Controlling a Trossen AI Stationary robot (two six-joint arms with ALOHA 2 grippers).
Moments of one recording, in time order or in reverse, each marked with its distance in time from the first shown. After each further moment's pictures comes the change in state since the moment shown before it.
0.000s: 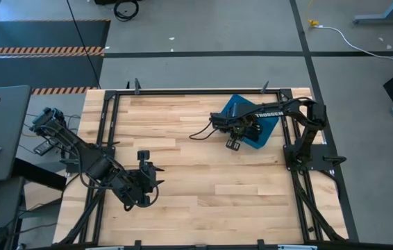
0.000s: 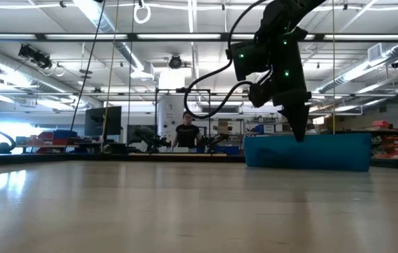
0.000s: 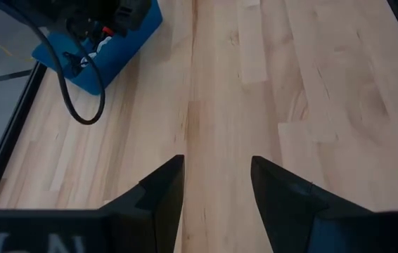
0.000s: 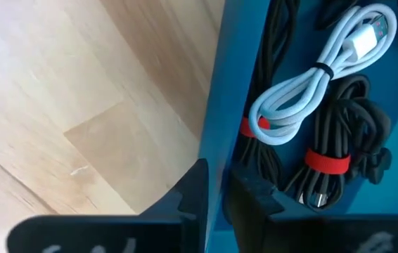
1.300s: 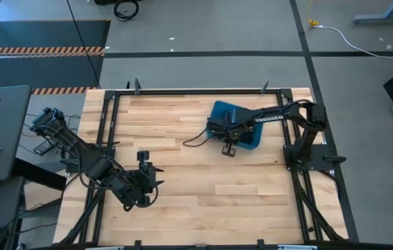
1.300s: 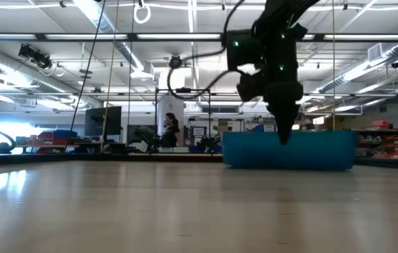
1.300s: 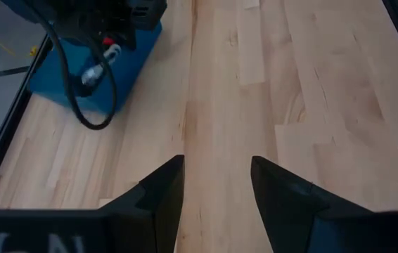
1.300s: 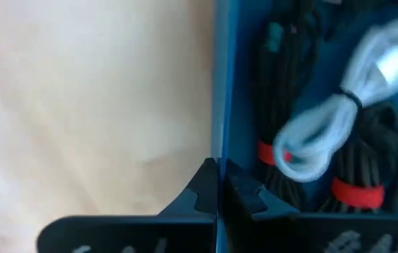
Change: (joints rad) left arm -0.006 0.000 0.000 0.000 0.000 -0.026; right arm 0.075 0.002 -0.001 0.145 -0.060 -0.083
